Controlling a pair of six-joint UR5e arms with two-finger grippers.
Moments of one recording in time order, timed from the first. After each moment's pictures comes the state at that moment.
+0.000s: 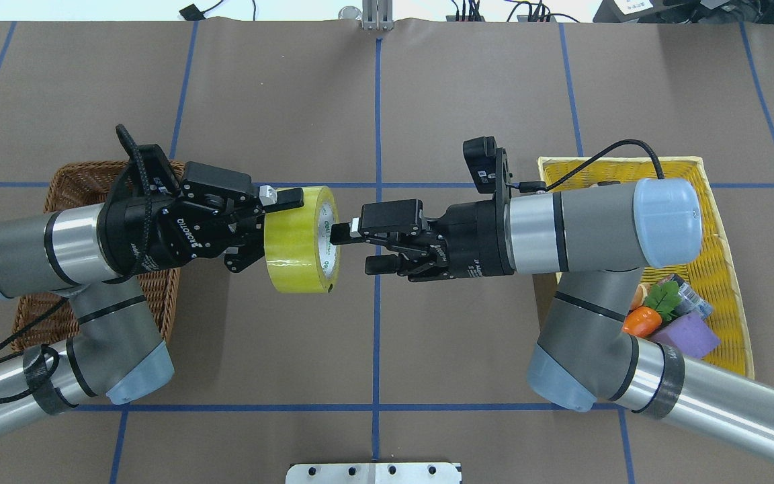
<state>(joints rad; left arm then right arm) -0.56 -1.98 -1.65 -3.53 -1.77 -2.33 0.53 -1.08 1.76 -0.27 1.99 1.87</state>
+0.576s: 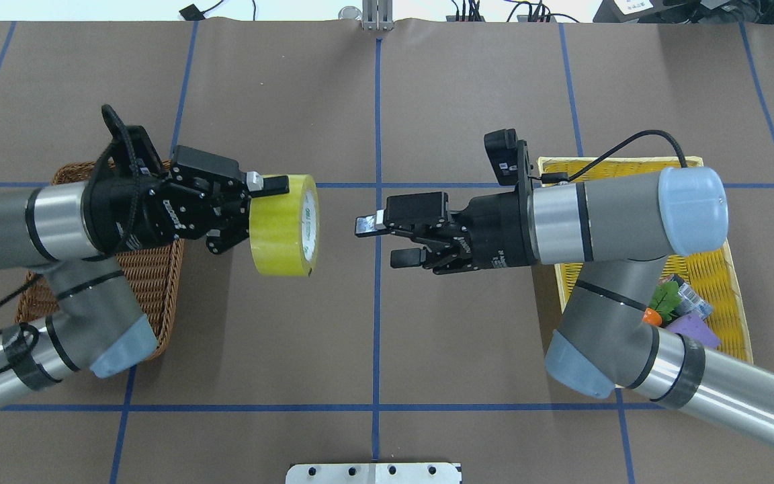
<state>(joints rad) -0.68 -1.96 -1.65 -3.43 -1.89 -2.32 0.60 -1.13 1.78 -0.27 2.05 1.85</state>
